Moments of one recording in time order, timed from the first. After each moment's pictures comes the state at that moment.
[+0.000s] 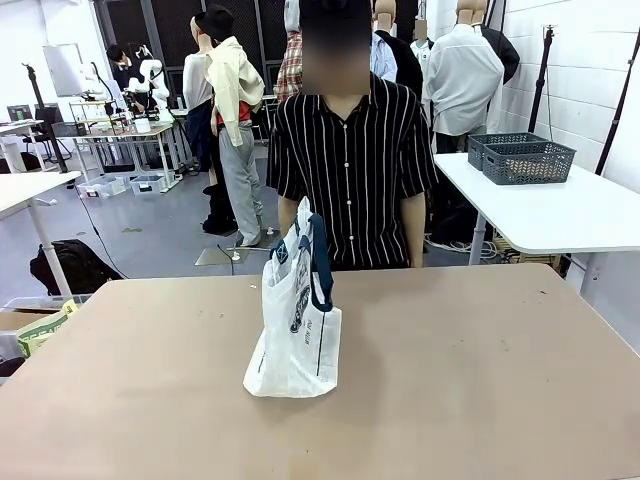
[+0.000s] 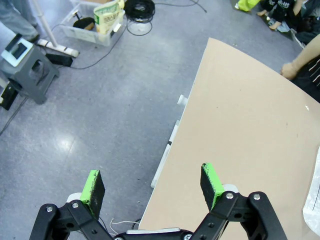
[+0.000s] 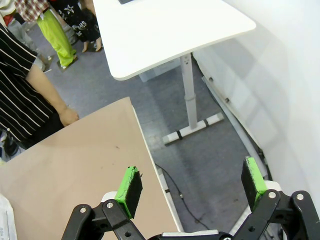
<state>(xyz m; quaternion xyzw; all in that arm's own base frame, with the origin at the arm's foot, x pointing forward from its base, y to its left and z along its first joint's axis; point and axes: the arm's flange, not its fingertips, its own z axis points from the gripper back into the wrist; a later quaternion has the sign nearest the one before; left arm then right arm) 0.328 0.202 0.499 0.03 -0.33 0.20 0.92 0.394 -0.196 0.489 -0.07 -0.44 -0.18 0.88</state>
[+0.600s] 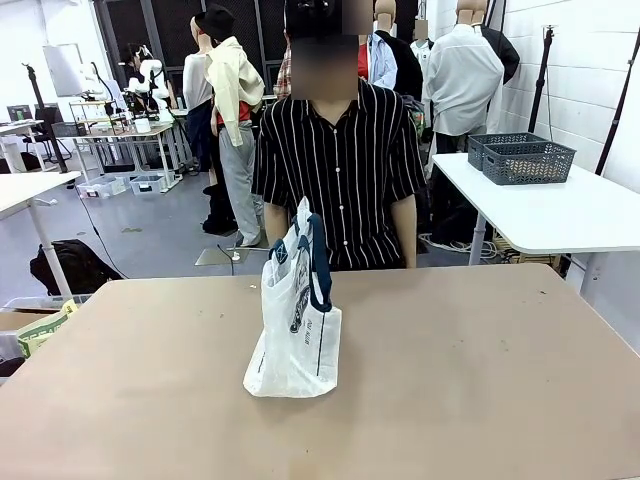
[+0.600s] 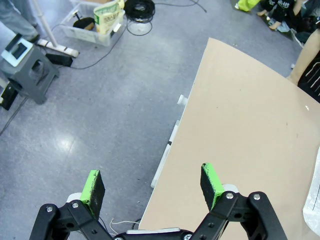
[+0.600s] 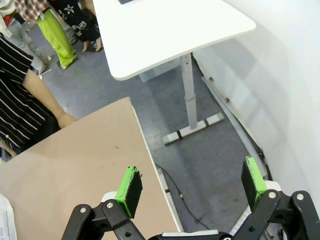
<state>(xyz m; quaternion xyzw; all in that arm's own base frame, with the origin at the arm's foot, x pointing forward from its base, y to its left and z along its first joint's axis) 0.328 0.202 0.499 0.03 -0.33 0.20 0.92 0.394 -0.196 0.489 -0.07 -0.44 -0.18 0.88</state>
